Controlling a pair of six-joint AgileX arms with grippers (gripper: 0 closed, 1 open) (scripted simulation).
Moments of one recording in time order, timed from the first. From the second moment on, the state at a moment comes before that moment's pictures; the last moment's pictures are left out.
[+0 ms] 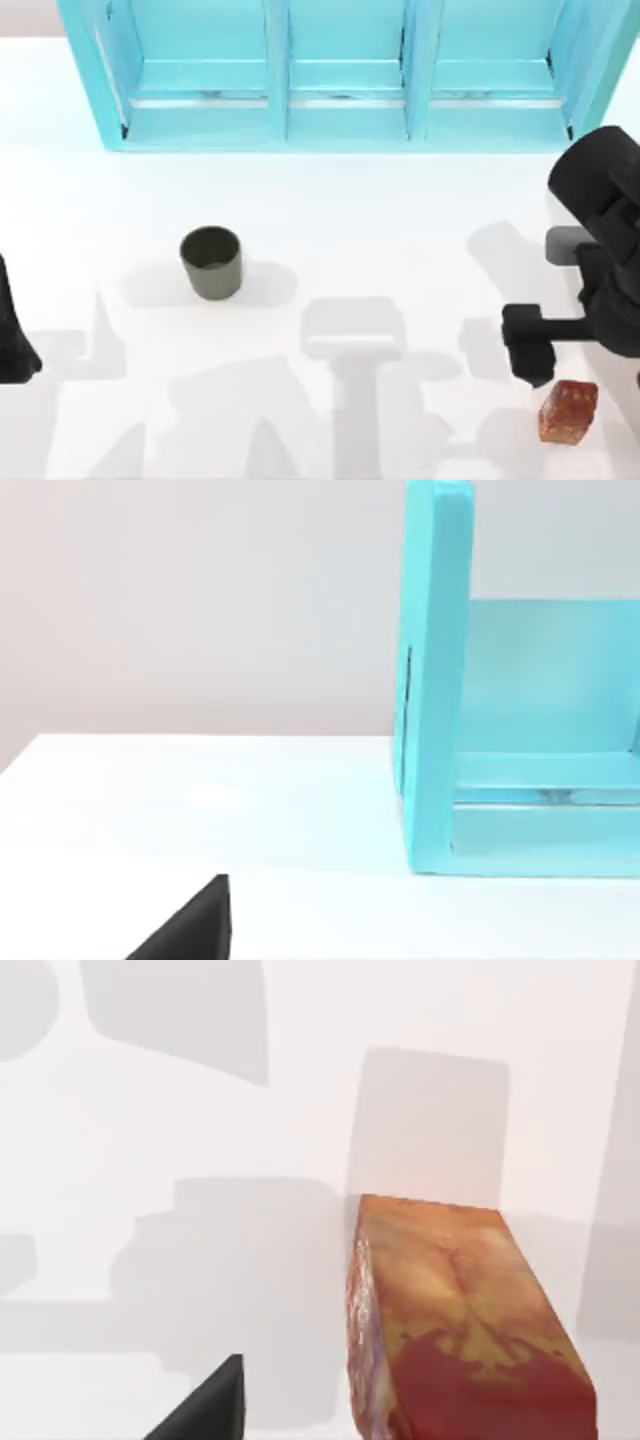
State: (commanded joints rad) left arm 0.00 0.00 0.00 0.00 0.00 0.00; right arm 0.46 1.55 0.96 -0.98 0.00 0.47
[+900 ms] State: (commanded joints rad) left arm 0.00 0.00 0.00 0.00 0.00 0.00; right arm 0.46 1.49 1.31 -1.39 0.00 0.47
